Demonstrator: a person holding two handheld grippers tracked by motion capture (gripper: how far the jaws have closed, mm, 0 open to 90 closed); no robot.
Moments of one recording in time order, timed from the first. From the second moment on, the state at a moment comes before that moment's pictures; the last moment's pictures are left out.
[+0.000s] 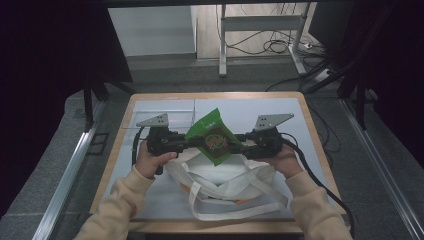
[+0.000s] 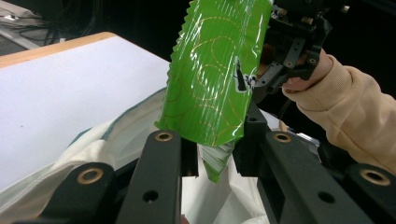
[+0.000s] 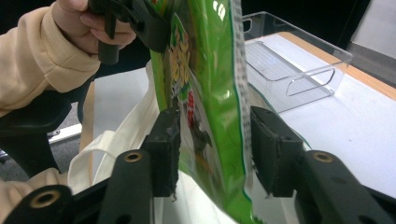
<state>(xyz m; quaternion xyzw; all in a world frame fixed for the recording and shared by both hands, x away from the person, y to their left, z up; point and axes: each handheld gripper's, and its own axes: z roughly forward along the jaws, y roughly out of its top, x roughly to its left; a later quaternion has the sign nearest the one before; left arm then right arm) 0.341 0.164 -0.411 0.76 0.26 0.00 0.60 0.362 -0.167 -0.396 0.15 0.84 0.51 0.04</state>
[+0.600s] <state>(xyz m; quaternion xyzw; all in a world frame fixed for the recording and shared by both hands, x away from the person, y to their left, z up) 0.340 0.206 -0.394 0.74 0.28 0.04 0.61 0.338 -0.188 -0.397 0.19 0.85 0.49 0.08</state>
